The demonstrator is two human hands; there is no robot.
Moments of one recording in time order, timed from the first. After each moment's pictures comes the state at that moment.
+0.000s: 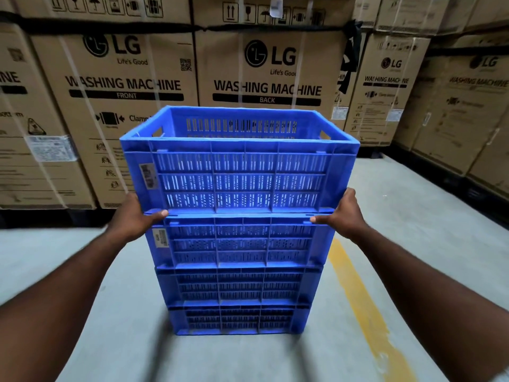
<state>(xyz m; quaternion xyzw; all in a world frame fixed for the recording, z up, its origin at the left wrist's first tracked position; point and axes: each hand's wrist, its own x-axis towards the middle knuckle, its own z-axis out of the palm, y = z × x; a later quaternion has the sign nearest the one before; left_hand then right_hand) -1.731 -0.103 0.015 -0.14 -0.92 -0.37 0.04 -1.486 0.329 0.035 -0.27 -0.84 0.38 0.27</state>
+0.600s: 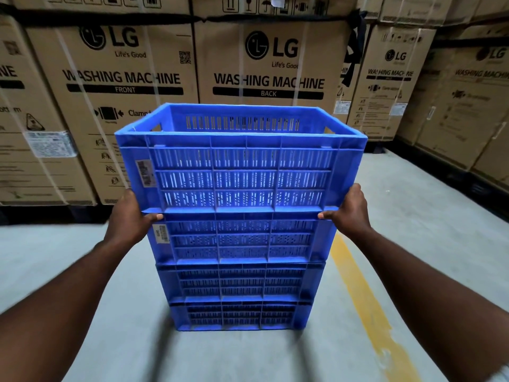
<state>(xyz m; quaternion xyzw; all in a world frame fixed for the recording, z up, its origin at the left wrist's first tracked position) -1.704 -0.089 0.015 -0.13 -0.92 -0.35 0.14 -1.487 0.327 0.029 -0.30 -0.85 0.29 0.33</state>
